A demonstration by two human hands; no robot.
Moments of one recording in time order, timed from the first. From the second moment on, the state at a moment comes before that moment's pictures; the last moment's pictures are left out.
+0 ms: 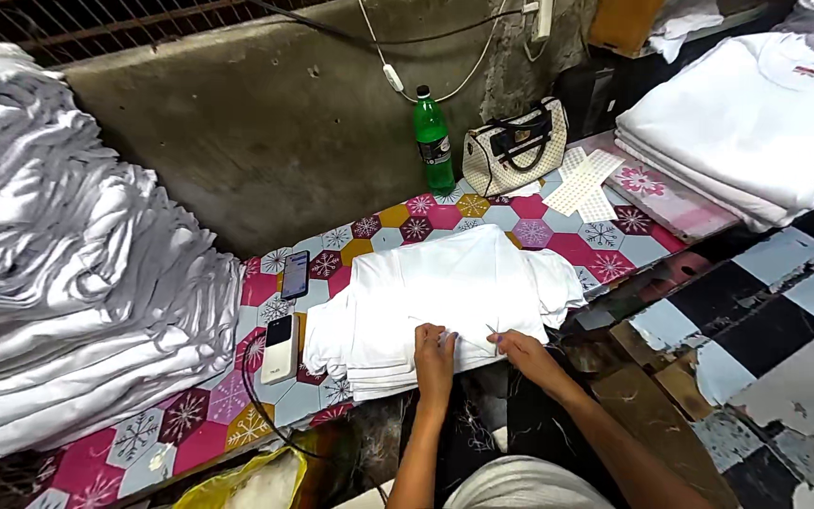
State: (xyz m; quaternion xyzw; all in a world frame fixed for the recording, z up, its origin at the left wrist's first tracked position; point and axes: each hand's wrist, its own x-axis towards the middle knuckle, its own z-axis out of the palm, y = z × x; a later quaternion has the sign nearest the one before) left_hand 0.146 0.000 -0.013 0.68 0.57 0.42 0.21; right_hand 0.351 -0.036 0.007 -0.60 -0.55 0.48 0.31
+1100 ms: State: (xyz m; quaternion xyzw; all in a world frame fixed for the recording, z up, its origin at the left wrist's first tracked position) left_hand 0.118 0.000 -0.035 0.68 0.54 0.33 0.37; right_hand 0.298 0.003 -0.019 -0.54 -0.31 0.72 0.32
